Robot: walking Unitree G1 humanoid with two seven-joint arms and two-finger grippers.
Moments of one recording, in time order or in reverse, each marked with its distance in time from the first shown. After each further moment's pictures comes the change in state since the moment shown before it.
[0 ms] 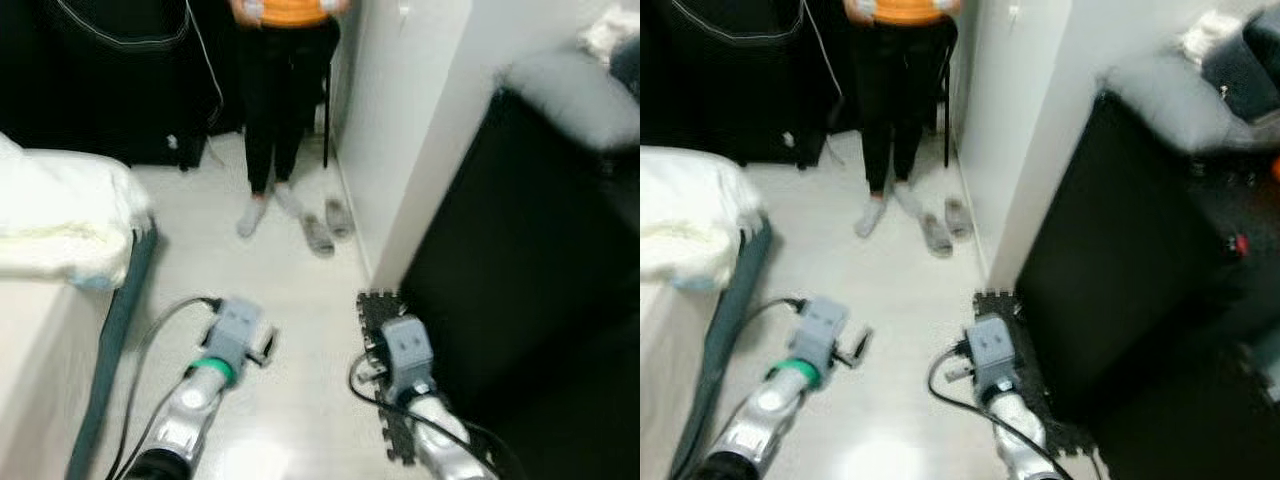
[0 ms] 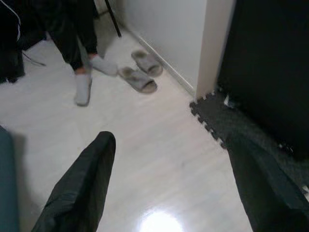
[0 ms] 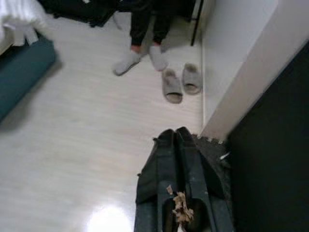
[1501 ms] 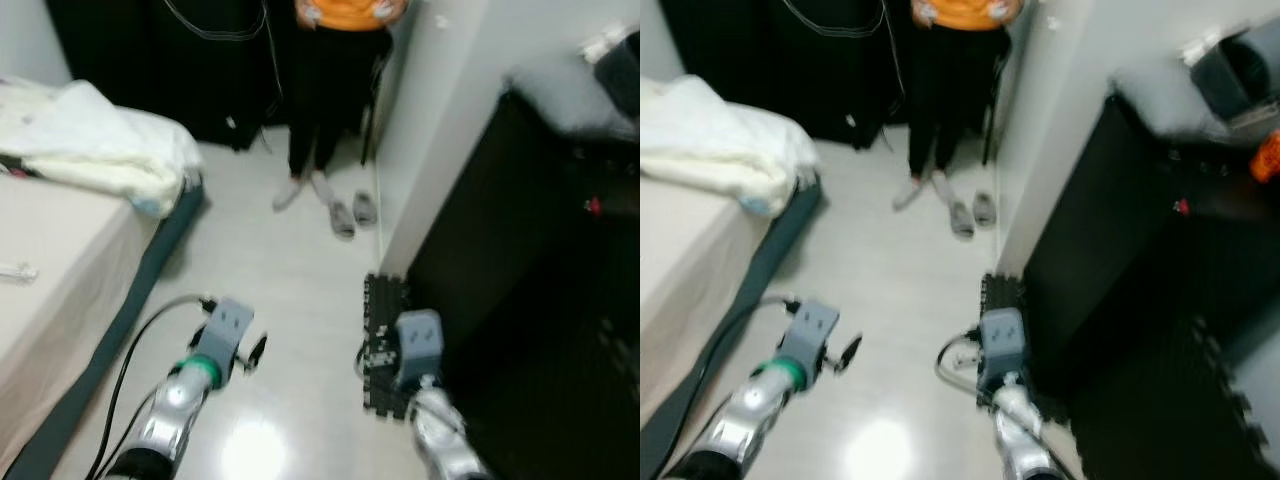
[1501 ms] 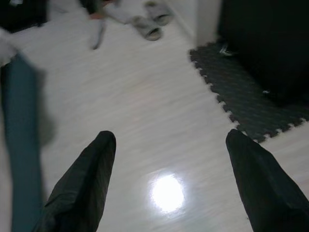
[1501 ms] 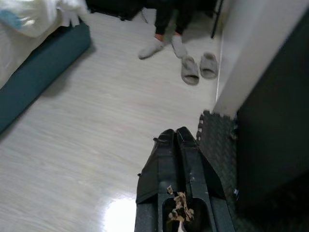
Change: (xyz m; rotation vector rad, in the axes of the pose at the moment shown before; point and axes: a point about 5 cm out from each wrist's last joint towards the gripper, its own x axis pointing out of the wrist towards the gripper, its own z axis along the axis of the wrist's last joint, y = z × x) left arm -0.010 0.018 -0.020 0.022 0.100 -0.012; right arm 0.001 0.005 -0.004 0.038 0.031 -0.069
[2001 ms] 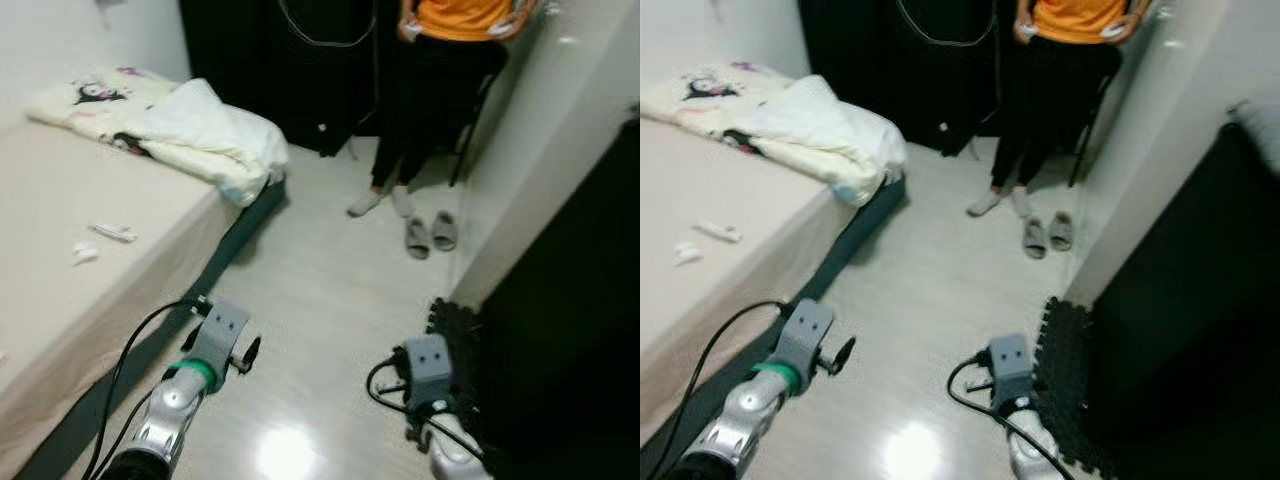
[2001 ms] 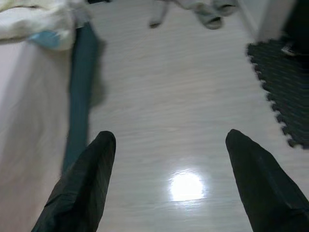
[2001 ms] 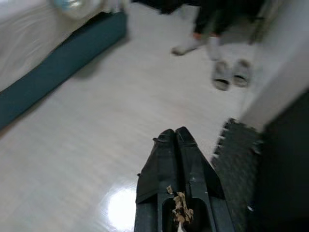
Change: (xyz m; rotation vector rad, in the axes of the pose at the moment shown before) left arm -0.009 0.009 -0.011 0.028 0.033 0.043; right arm -0.018 -0.020 -0.020 -0.013 0.065 -0.032
